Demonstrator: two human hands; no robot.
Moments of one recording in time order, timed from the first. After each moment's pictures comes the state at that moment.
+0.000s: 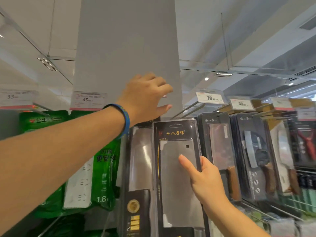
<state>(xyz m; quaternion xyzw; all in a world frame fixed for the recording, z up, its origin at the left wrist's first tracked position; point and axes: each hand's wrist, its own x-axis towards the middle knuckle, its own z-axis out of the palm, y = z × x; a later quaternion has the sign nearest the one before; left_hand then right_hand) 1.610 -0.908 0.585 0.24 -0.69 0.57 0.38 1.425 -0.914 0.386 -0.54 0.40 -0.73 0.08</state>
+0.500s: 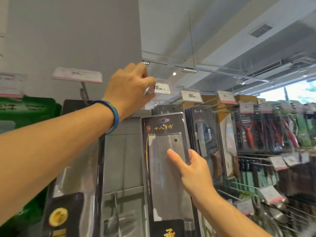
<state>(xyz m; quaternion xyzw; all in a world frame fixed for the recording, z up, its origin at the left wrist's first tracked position) 1.492 -0.929 0.579 0.22 -0.68 0.53 0.45 1.315 -0.890 0.377 -0.52 0.45 -0.72 0.05</state>
